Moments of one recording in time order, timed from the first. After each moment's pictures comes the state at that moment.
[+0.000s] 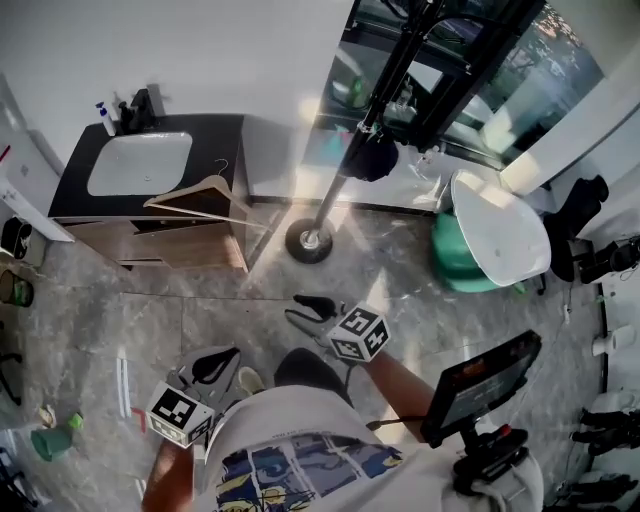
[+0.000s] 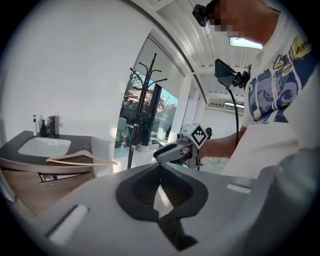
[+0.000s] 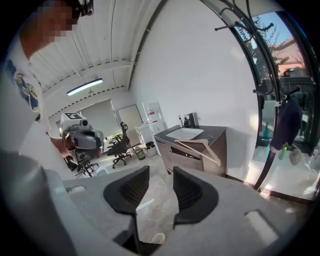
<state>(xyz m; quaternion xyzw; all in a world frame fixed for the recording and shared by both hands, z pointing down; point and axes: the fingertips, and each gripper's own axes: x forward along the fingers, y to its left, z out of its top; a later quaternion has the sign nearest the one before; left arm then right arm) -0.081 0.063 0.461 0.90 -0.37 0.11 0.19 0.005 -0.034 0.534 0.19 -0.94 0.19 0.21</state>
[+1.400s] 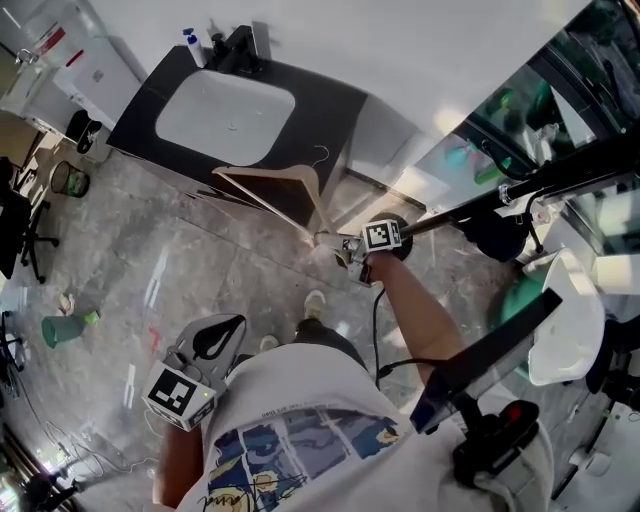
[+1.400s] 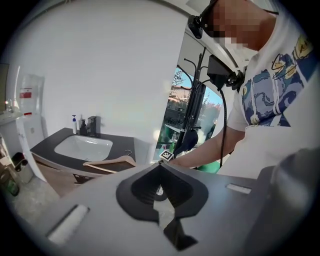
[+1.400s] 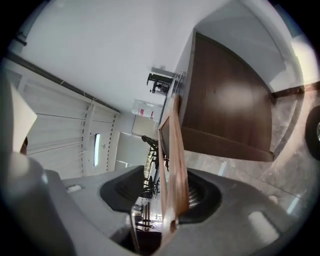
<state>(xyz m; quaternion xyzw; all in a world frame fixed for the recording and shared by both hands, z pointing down) -0.181 -0.107 0.459 0.78 -0.56 0.11 0.25 -0.145 -0.310 0.739 -0.05 -0.77 0.61 0.17</state>
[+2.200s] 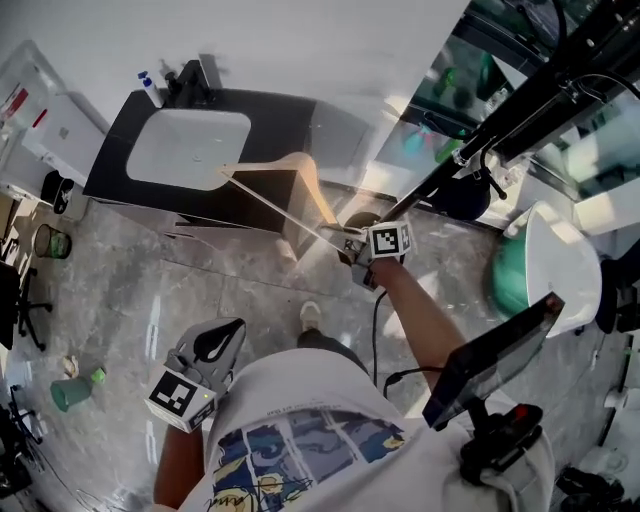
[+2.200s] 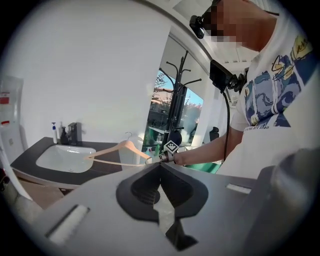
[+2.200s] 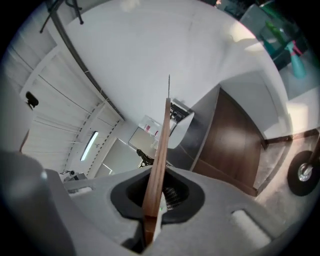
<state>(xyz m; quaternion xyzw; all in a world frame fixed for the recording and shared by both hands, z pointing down) -0.172 -0.100 0.451 0.84 -0.48 0.11 0.21 -0.092 -0.324 0.642 0.04 -0.86 0.50 0.09</state>
